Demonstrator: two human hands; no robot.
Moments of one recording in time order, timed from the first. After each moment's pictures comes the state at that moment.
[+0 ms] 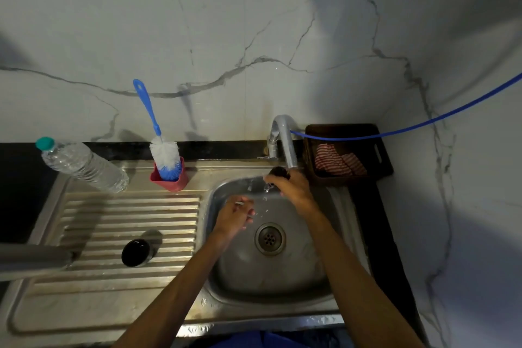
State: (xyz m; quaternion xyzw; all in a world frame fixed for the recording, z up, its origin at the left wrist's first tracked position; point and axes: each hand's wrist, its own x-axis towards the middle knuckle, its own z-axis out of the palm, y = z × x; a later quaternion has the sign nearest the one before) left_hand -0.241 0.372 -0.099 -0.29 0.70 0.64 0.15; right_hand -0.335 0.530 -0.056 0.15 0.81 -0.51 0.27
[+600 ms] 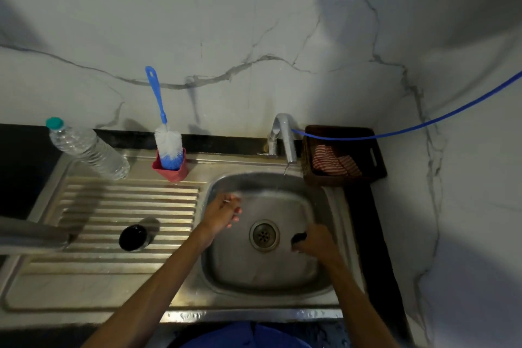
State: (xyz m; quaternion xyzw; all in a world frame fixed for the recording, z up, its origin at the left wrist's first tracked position) left_hand -0.225 0.349 -0.110 -0.28 0.70 0.64 0.15; right_hand -0.233 0.623 -0.079 0.04 0.90 -0.22 0.37
